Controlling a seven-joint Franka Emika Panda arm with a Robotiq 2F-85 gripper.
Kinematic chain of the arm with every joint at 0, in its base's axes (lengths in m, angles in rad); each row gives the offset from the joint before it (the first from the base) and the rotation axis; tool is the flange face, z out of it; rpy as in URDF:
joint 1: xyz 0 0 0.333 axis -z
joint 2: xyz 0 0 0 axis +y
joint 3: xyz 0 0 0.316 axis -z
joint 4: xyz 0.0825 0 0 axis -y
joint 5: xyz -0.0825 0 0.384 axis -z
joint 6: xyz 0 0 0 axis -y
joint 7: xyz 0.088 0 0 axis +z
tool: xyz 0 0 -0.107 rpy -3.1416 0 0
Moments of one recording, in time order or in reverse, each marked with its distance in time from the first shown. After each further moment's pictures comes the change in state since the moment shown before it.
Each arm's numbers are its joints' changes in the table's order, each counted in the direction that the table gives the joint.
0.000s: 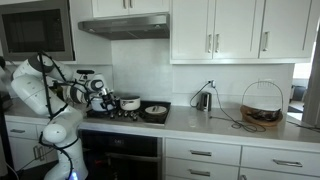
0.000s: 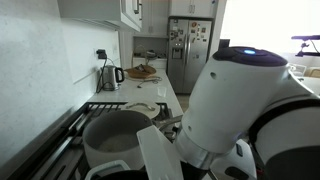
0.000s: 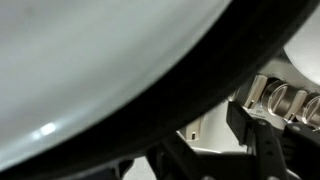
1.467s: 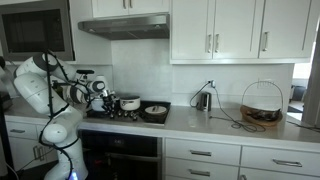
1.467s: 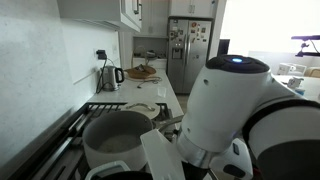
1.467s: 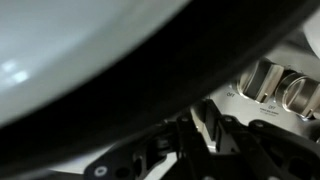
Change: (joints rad) arm -0.017 0.065 0.019 -0.032 0.035 0.015 -0.001
